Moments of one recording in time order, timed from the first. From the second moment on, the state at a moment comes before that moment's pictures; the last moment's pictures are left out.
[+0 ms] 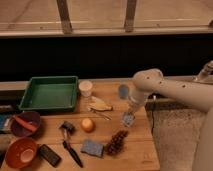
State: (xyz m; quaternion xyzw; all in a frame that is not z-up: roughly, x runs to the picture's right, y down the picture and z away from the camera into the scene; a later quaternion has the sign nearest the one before) arm 0.134 0.130 0.794 -0.31 0.17 0.65 0.68
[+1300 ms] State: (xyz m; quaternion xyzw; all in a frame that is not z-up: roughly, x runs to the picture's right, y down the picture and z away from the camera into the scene) arm 0.142 0.122 0.793 -0.33 0.15 0.65 0.67
